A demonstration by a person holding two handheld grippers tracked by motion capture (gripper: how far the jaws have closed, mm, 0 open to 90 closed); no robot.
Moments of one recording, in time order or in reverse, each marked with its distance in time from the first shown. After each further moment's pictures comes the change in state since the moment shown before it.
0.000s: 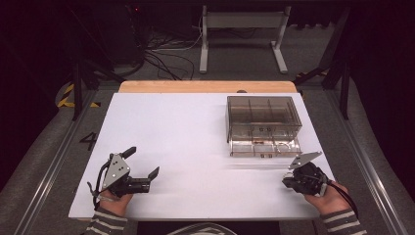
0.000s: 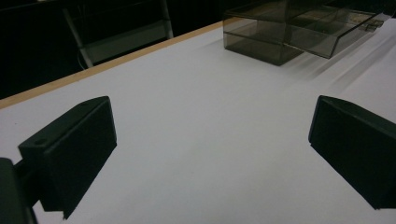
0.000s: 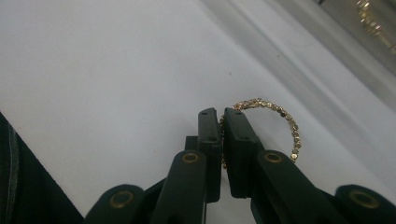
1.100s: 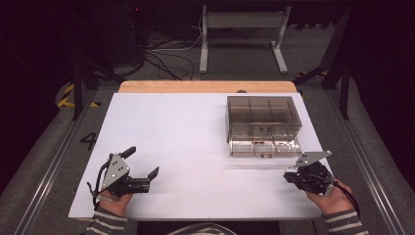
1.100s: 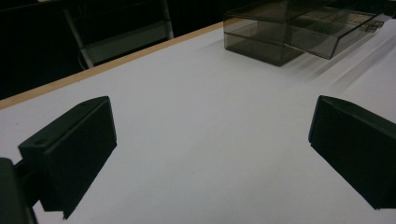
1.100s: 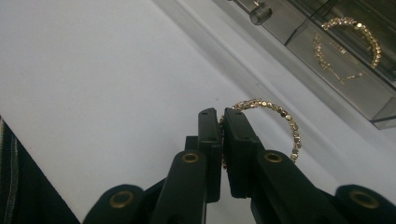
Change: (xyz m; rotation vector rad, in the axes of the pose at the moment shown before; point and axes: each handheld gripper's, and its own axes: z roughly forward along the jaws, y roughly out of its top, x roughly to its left) left arm 0.000 0.000 -0.001 0.000 0.003 0.001; right arm 0.001 0.001 -0.017 -0.108 -0.037 -0.001
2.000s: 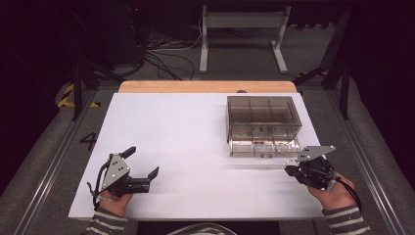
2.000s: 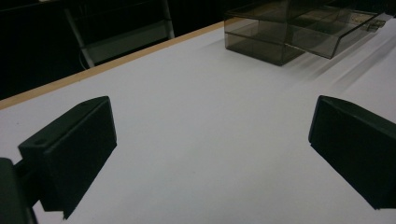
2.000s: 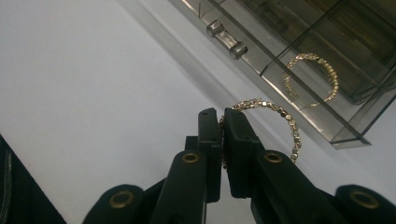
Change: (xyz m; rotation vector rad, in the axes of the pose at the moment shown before) left arm 0.000 0.000 0.000 0.001 0.003 0.002; right arm -0.002 0.015 -0.014 -0.038 -0.041 -0.016
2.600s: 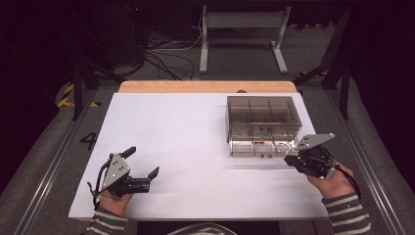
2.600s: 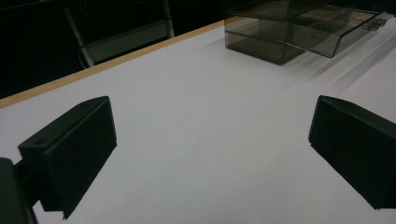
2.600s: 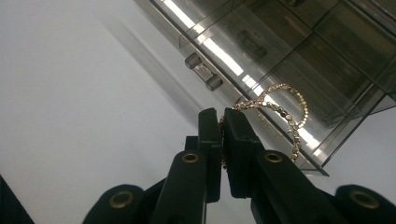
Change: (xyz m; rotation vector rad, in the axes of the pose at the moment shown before) left arm 0.000 0.000 0.001 0.002 -0.001 -0.005; right arm -0.015 0.023 -0.004 -0.008 -0.009 -0.007
